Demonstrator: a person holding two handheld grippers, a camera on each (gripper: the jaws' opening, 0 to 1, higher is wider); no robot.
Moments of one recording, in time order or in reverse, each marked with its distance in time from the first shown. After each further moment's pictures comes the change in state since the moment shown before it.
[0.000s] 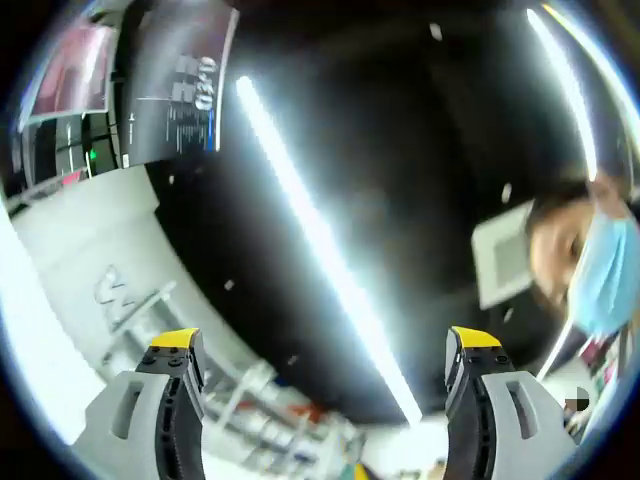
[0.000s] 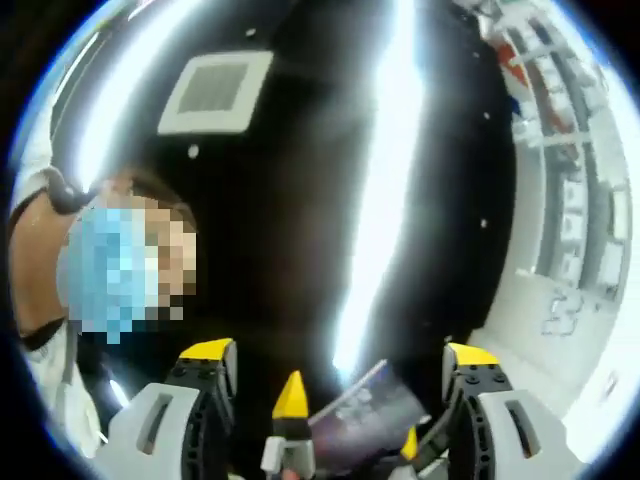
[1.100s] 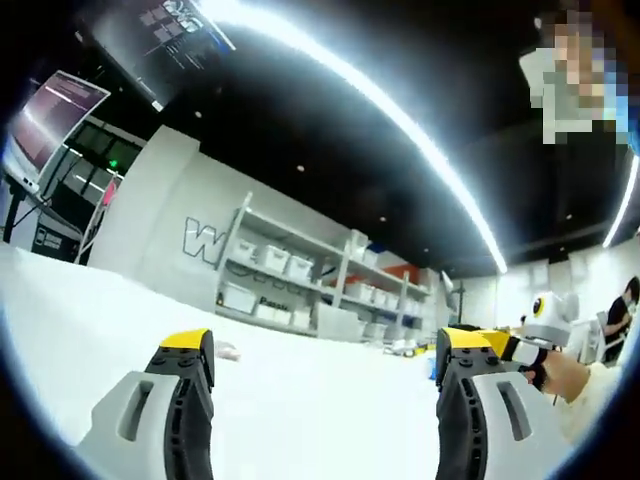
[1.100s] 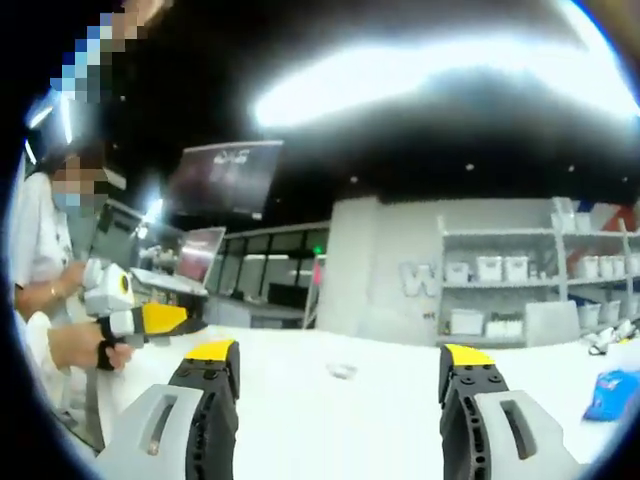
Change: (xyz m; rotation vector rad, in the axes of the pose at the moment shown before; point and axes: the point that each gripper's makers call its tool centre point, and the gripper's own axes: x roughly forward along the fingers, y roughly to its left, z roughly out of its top) left arm -0.077 0.100 -0.099 0.306 0.489 0.286; right arm -0.061 -0.166 0.002 -0.798 0.954 -0.228
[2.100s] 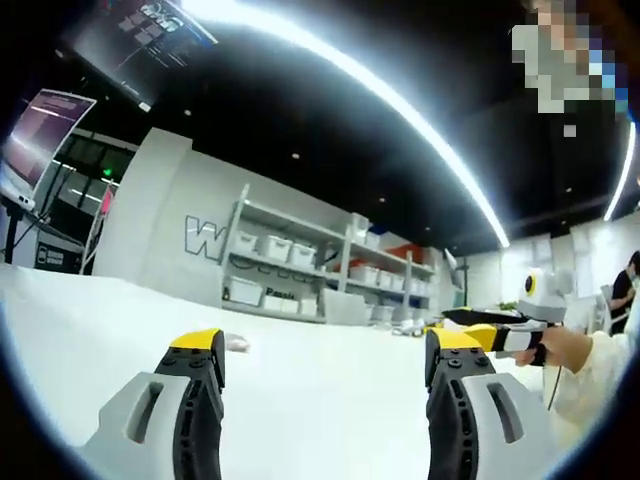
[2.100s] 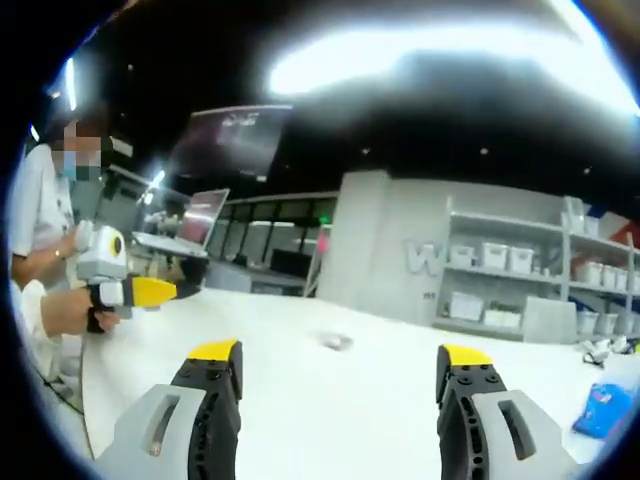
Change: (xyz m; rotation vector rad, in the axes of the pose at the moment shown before) left arm 0.000 -0.002 -0.012 0.076 0.046 0.004; right arm 0.012 -0.011 -0.026 -0.082 0.137 0.030
